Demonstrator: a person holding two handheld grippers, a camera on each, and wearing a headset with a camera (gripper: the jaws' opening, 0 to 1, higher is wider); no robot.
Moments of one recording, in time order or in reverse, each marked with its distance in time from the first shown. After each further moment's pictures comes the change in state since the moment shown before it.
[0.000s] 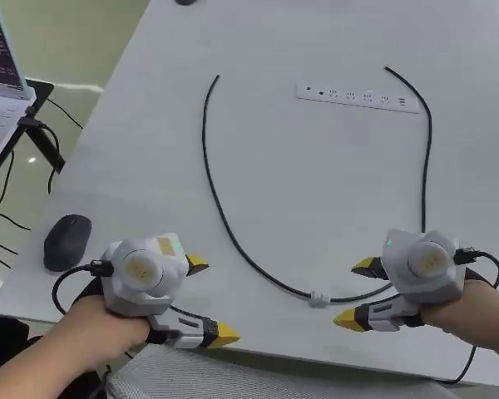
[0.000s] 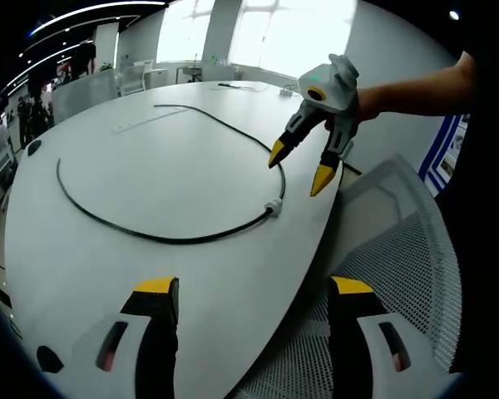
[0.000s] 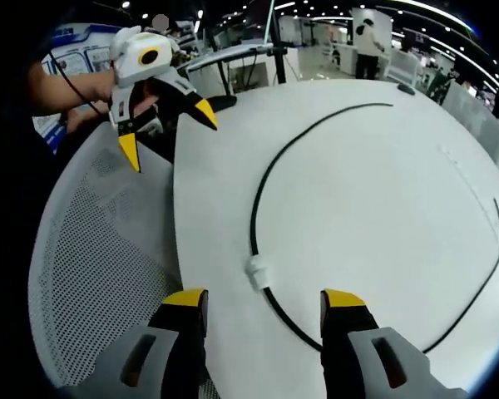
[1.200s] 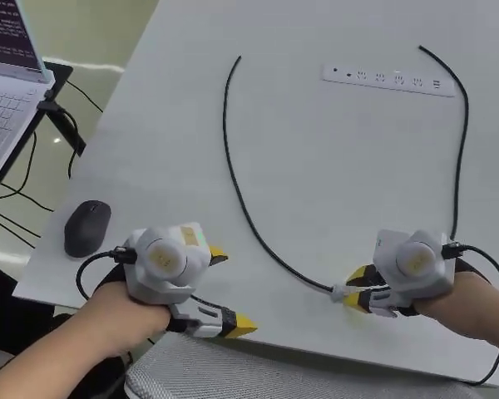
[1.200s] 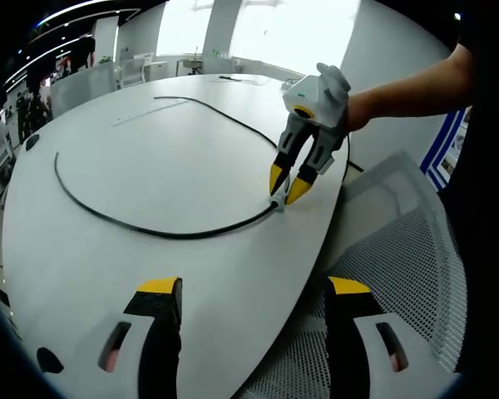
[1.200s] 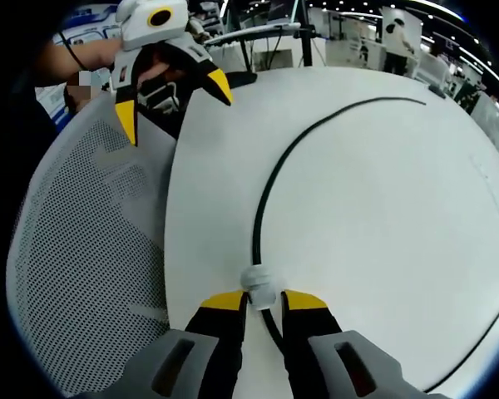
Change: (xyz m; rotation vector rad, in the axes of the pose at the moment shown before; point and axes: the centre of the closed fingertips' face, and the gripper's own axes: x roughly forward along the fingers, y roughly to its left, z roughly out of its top) left arm 0.007 0.007 -0.003 -0.011 0.035 -0.004; right arm 0.042 0.001 -0.005 -0.095 0.061 0.077
